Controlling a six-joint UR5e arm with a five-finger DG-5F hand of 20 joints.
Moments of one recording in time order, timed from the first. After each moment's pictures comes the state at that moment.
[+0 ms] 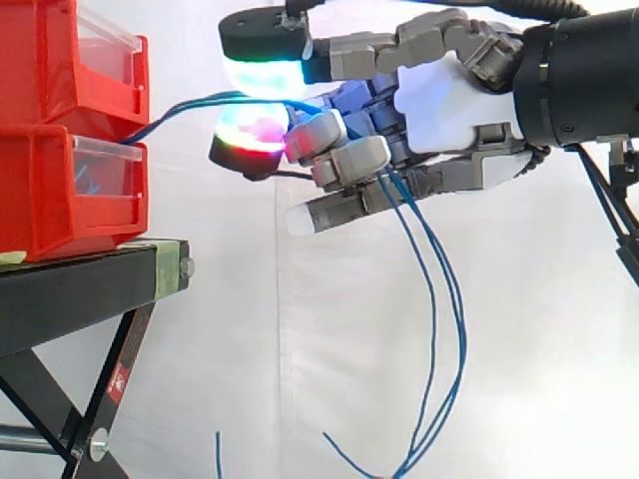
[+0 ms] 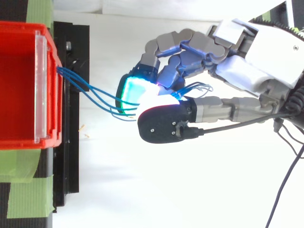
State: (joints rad) arm 0.29 -1.88 -1.68 -2.73 -0.85 -0.17
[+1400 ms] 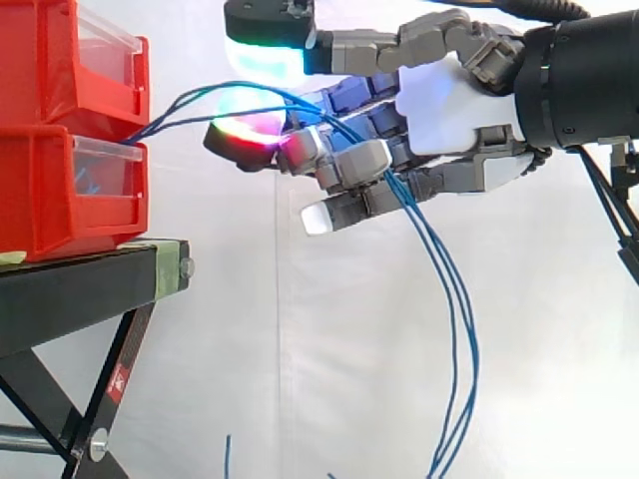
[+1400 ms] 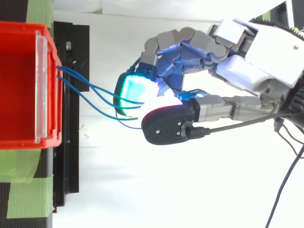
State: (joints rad) arm 0.29 -1.88 -1.68 -2.74 -0.85 -0.17
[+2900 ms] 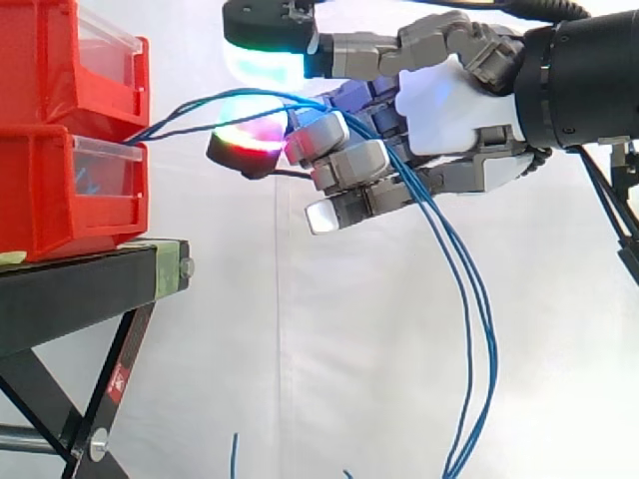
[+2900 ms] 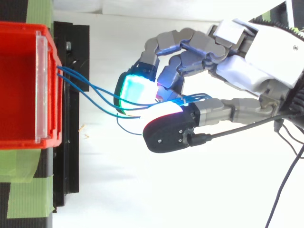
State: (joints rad) arm 0.29 -1.89 -1.68 -2.74 -0.85 -0.17
